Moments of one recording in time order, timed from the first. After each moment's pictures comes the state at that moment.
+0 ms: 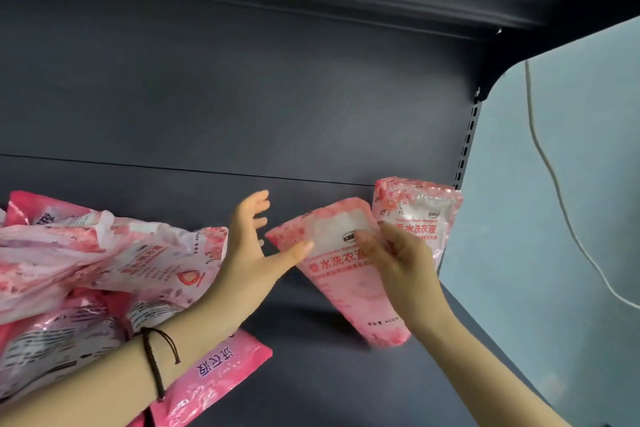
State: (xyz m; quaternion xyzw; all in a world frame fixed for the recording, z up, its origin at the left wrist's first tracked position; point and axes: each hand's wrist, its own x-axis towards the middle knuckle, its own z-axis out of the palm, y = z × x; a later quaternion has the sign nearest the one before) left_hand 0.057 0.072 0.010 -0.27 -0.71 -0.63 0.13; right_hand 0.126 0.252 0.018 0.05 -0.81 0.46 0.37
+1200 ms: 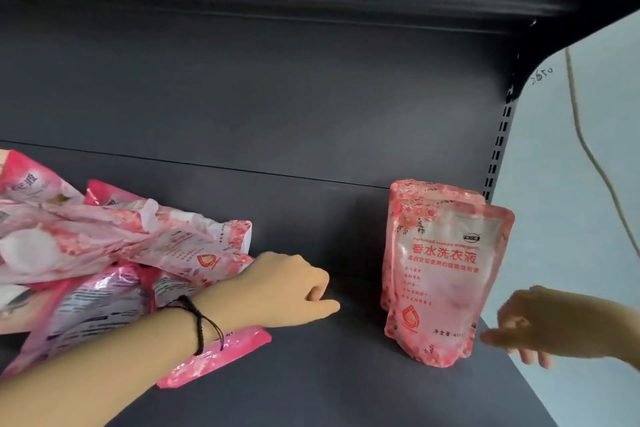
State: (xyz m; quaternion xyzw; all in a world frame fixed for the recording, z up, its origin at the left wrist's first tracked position) left_hand 0.067 0.094 0.002 -0.38 -0.91 -0.04 0.14; right_hand 0.172 0.419 0.034 -0.08 -0.99 0.00 -0.12
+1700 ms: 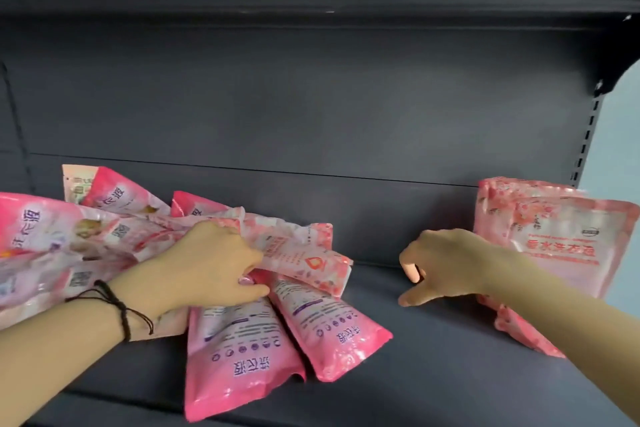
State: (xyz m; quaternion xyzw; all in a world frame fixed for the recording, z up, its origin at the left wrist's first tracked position) left_hand 0.036 -0.141 0.028 -0.35 -0.87 0.19 0.27; right_hand 0.102 0.173 0.059 0.12 -0.98 -0.16 0.01
